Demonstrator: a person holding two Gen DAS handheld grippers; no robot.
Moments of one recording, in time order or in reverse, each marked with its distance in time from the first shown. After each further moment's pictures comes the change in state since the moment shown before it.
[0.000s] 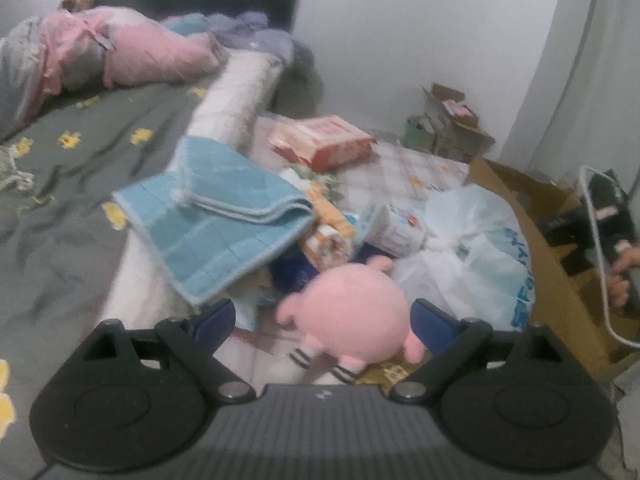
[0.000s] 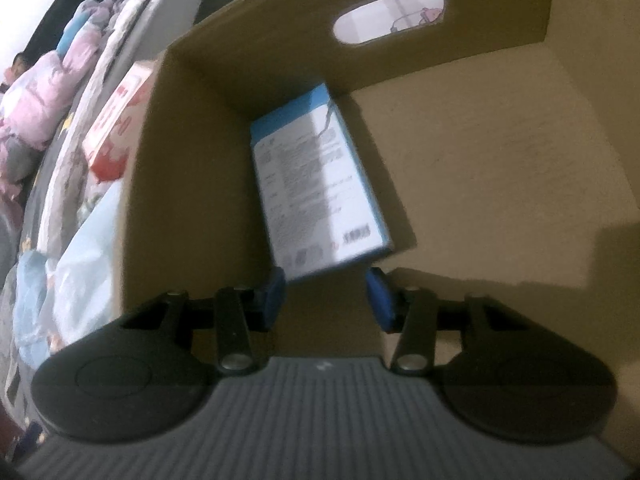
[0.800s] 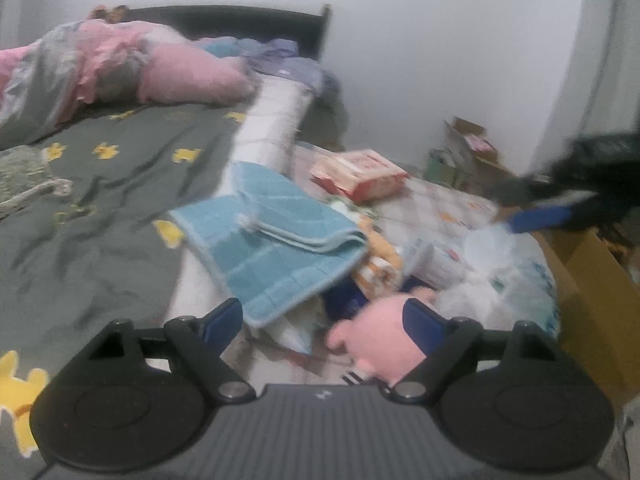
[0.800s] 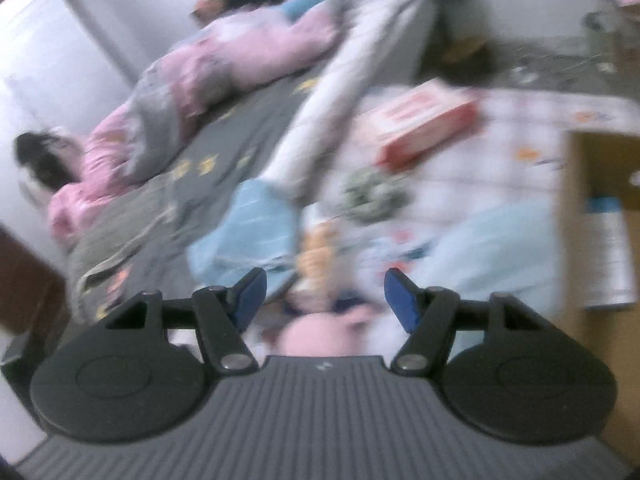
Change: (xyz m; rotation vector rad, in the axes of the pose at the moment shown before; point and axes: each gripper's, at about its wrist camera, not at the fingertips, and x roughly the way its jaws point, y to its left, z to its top) left arm -0.008 0.035 0.000 -0.030 -0.072 0.014; right arm -0.104 0.221 -0.080 -0.486 -0.068 0.392
